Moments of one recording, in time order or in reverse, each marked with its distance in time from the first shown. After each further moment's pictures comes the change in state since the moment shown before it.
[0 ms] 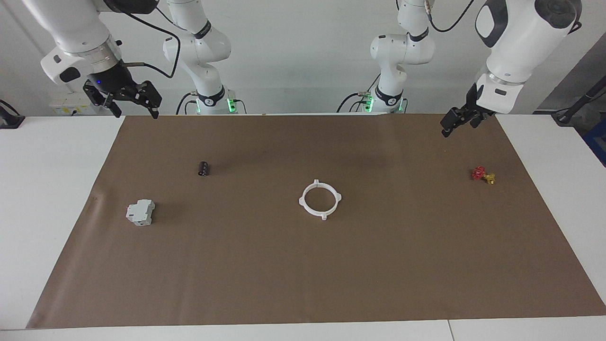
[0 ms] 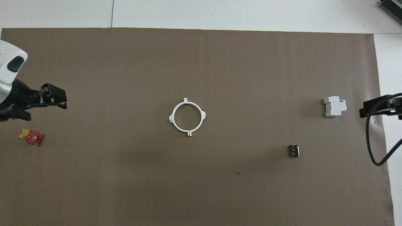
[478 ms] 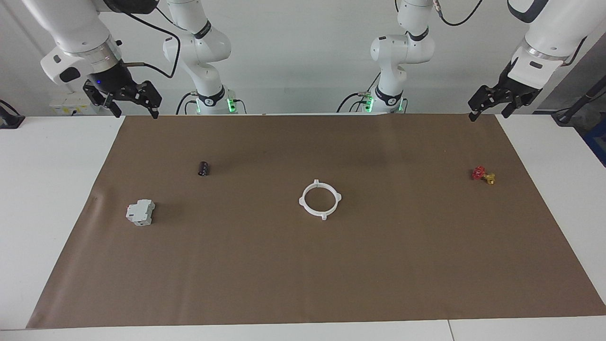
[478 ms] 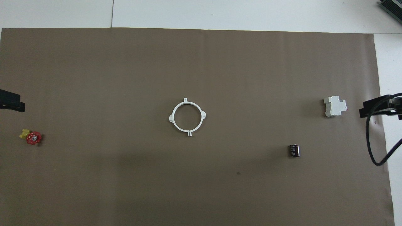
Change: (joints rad) left arm 0.078 -0.007 -0.006 0.088 0.000 -0.035 0.237; right arm 0.000 0.000 0.000 0.000 0.000 0.000 0.000
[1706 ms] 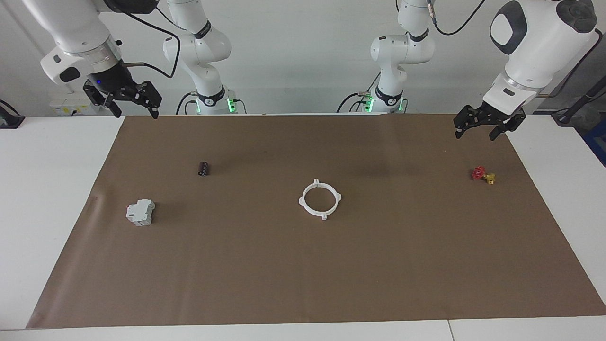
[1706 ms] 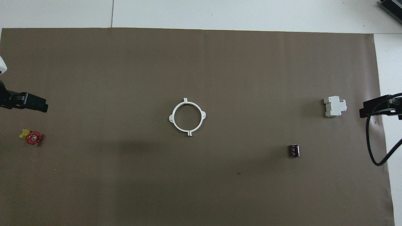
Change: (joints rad) left arm -0.016 0.031 -0.007 -0.095 0.000 0.129 0.166; right arm 0.000 0.000 0.000 0.000 0.000 0.000 0.000
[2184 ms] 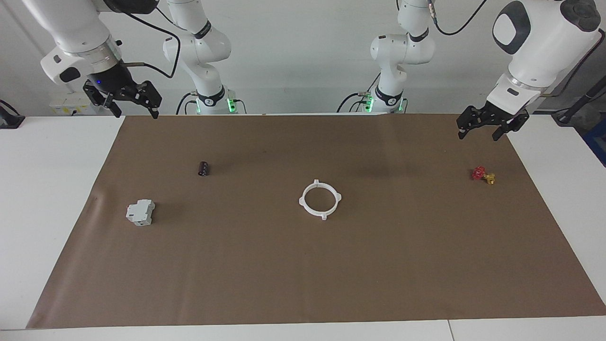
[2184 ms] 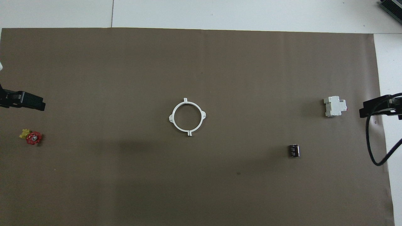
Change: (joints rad) left arm -0.062 0.000 0.072 0.000 0.000 0.005 0.001; right arm 0.000 0.000 0.000 0.000 0.000 0.000 0.000
